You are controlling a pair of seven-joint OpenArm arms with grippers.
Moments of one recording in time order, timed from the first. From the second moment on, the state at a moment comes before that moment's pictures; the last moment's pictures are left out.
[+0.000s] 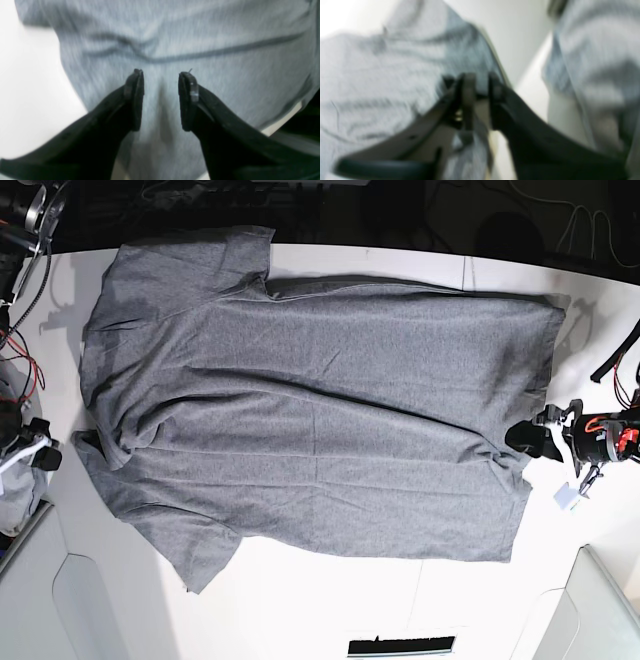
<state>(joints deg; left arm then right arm) -18.4 -42.8 16.2 58.2 -56.8 -37.9 51.7 12.1 22.0 25.0 68.6 29.3 27.6 -50.9</state>
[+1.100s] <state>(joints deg) -0.3 -33.5 10.1 68.2 -41.0 -38.3 43.8 -7.2 17.7 20.1 69.4 35.7 34.0 -48.3</state>
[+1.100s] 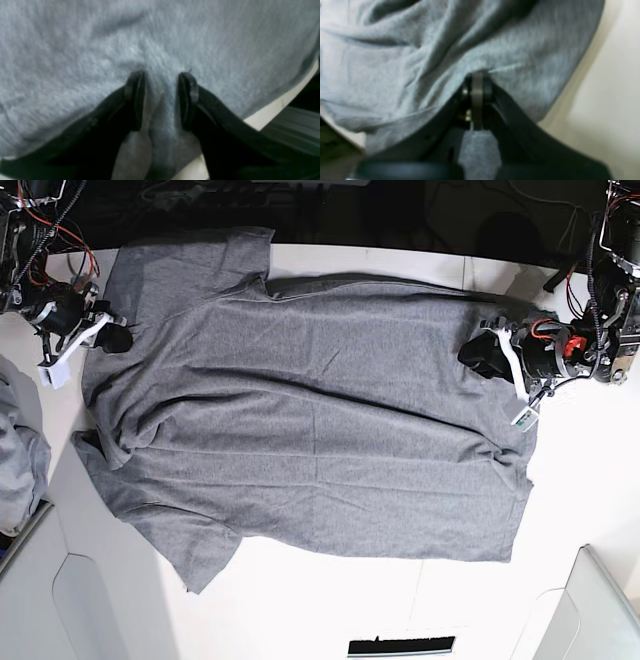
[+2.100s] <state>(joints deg) -5.8 -38.5 10.4 70.3 -40.1 -38.0 41.7 10.7 20.2 22.5 64.5 36.1 32.8 -55.5</state>
